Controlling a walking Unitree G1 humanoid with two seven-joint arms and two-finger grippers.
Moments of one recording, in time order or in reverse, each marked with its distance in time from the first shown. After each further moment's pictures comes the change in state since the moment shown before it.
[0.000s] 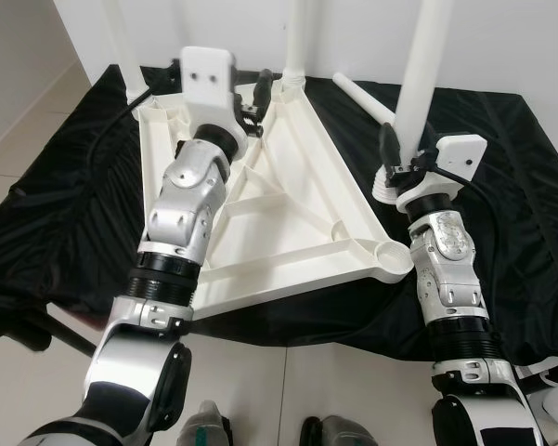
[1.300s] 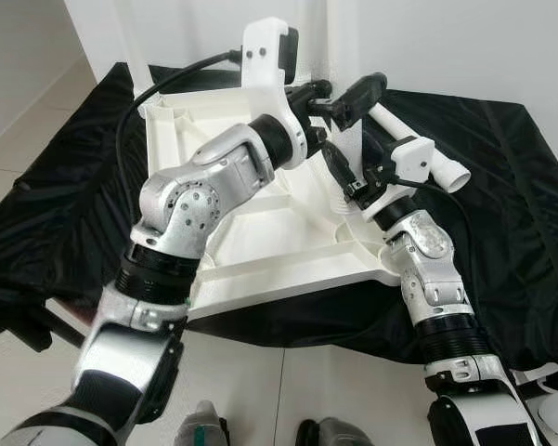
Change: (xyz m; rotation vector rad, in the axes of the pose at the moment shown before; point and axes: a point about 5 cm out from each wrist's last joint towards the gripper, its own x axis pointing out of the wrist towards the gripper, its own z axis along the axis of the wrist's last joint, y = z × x) left arm -0.004 -0.061 0.009 -0.273 0.282 -0.404; right arm 0.002 0.032 -0.005 0.072 0.028 0.328
